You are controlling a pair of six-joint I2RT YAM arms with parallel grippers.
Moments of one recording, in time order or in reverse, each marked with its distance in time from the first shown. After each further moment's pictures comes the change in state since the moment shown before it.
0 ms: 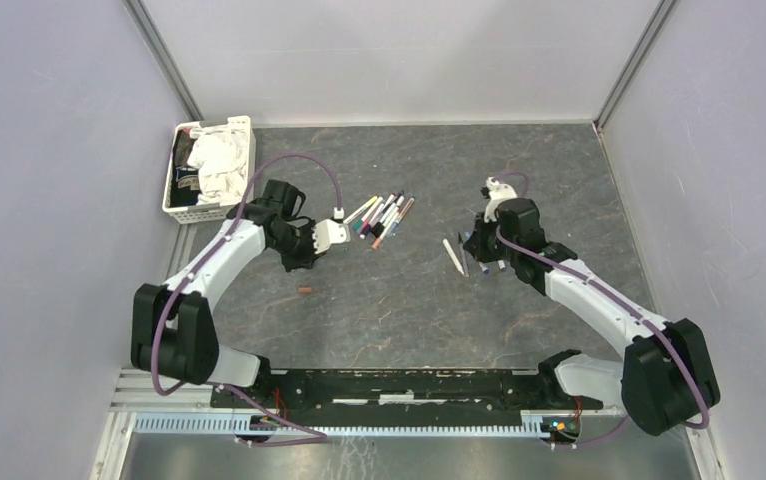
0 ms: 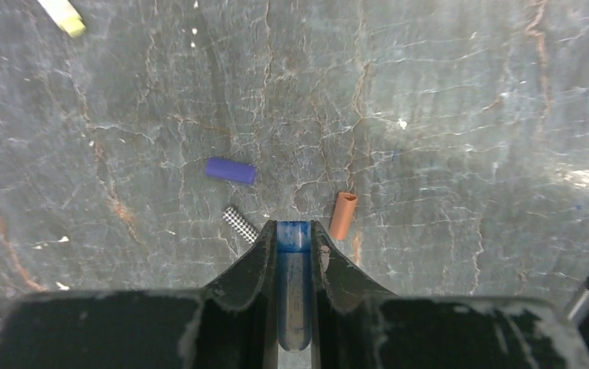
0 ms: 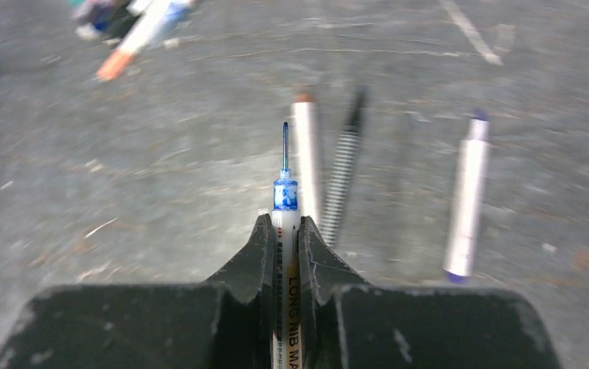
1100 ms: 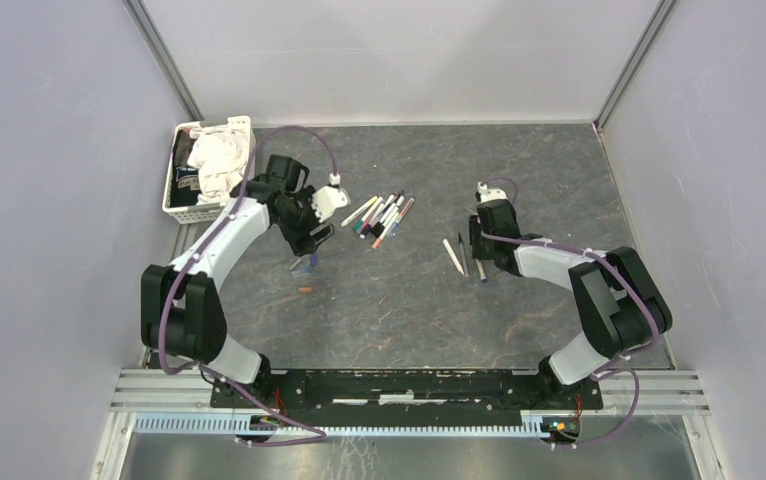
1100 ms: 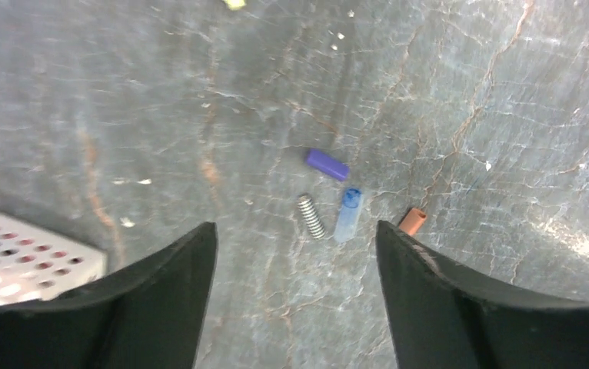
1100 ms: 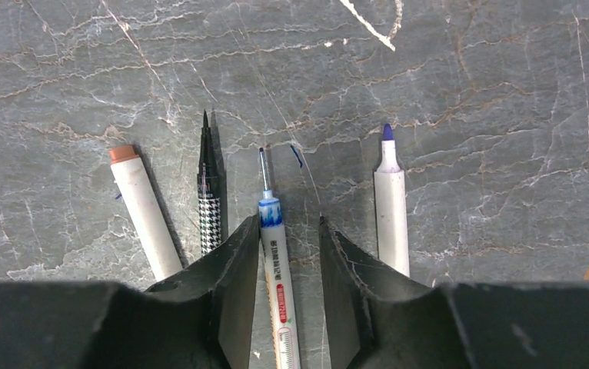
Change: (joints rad) left arm -0.004 0.144 0.136 0.080 -0.167 -0.226; right arm -0.047 0.384 0.007 0.202 0.288 -0.009
